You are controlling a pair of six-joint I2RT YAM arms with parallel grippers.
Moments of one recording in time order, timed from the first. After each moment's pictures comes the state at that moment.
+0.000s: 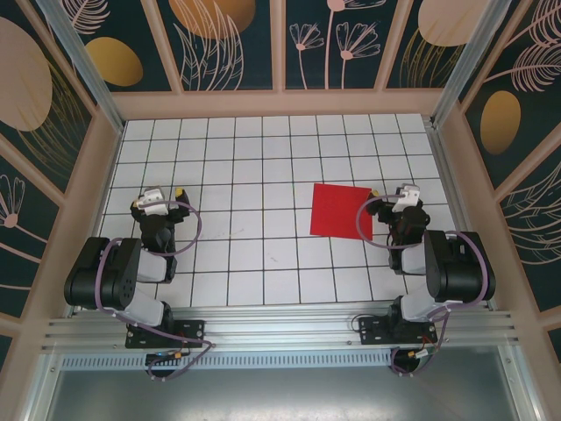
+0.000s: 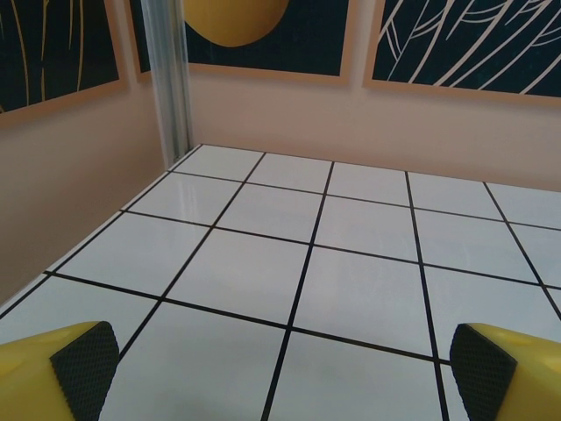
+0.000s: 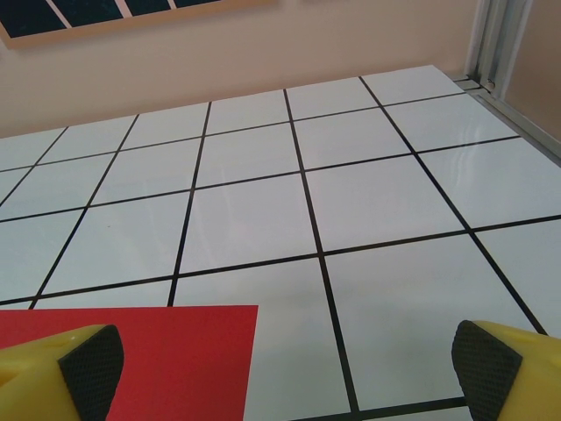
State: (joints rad) left arm -0.04 1.53 0.18 1.27 -0.27 -0.10; right arm -0.04 1.53 0.22 1.09 -0.05 0.12
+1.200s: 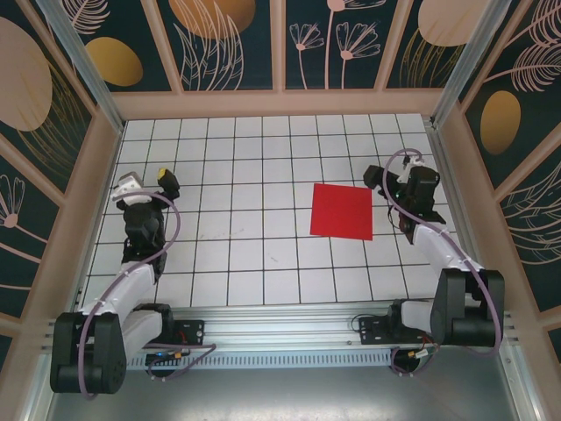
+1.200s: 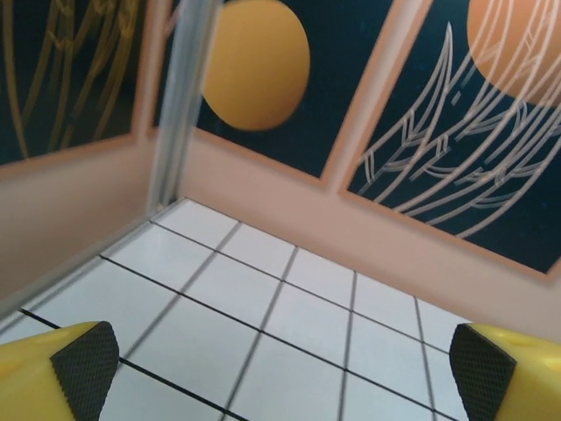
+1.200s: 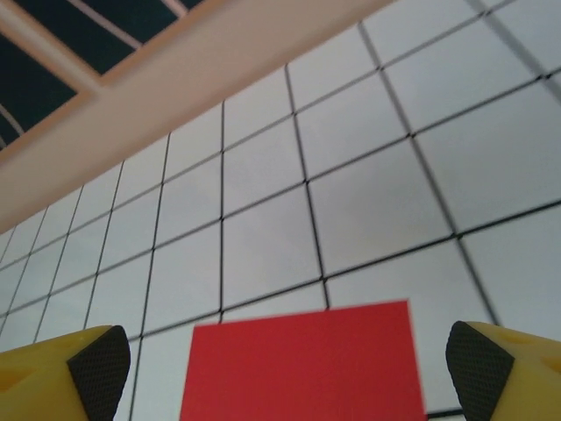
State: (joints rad) left arm -0.04 1.02 0.35 0.64 -0.27 -0.38; right arm -0.01 1.25 0.64 0.14 -0.26 0.47
